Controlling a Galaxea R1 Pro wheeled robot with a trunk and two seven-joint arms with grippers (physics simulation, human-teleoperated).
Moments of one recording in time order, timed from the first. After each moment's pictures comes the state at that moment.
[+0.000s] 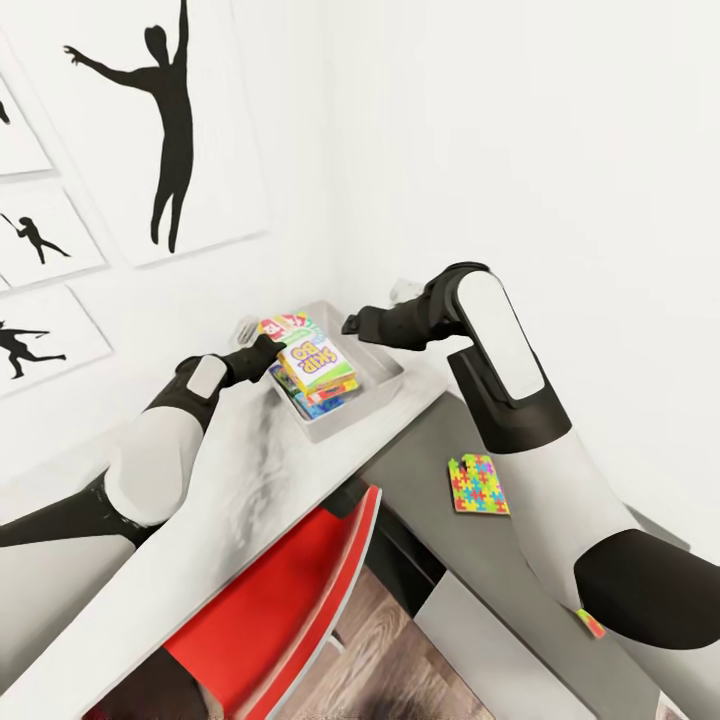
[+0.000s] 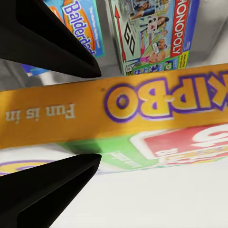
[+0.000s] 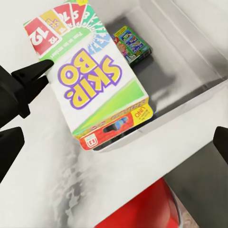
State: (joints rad) left arm -1.36 -0.08 0.70 -0.38 0.16 0.50 -0.21; right arm -1.24 0.13 0.40 -1.41 -1.54 1.04 -1.23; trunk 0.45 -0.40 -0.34
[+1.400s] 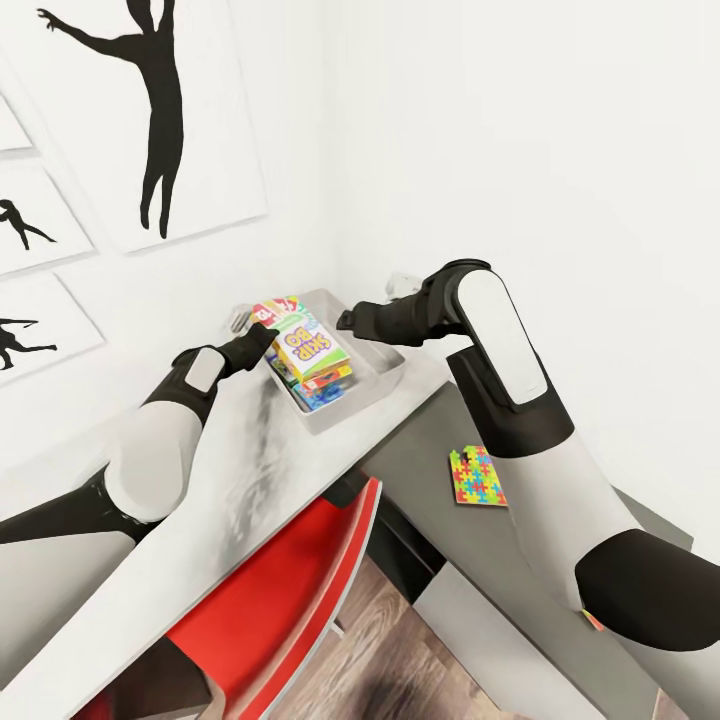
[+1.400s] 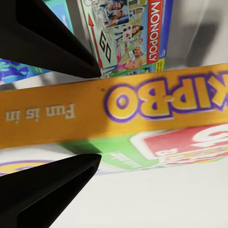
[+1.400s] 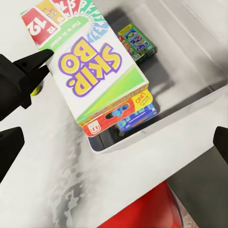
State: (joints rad) left arm -1.38 -0.08 0.68 -0.40 0.16 0.43 -0.21; right arm -1.24 0.13 0.43 -1.46 -1.54 1.03 -1.22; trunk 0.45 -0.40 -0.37
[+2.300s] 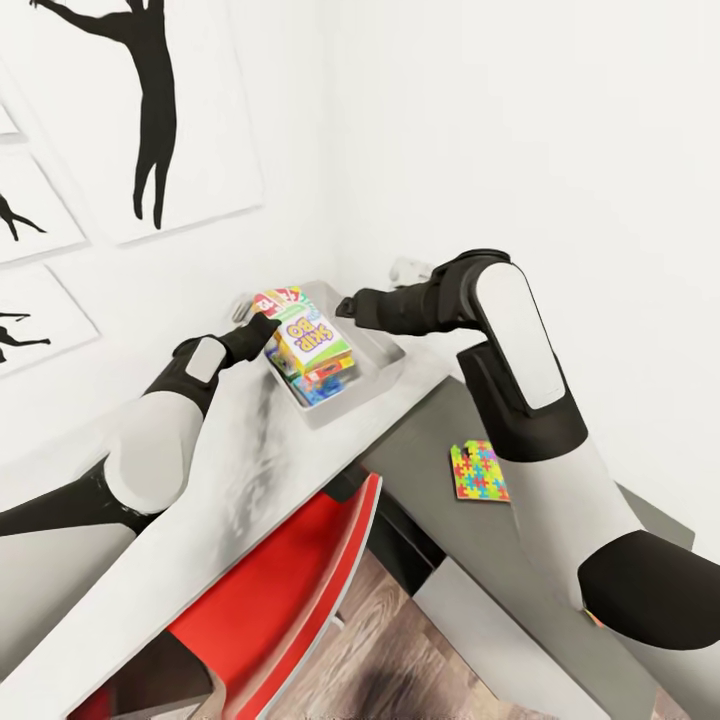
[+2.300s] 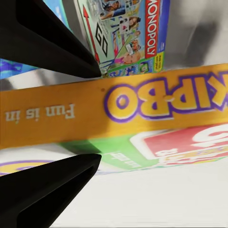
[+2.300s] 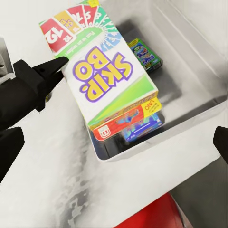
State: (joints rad) left arm -1.41 -0.09 0.67 -0.40 0.16 0.43 -0.21; right arm -1.24 0.12 0.42 -1.55 -1.54 1.04 -1.23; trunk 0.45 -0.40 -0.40
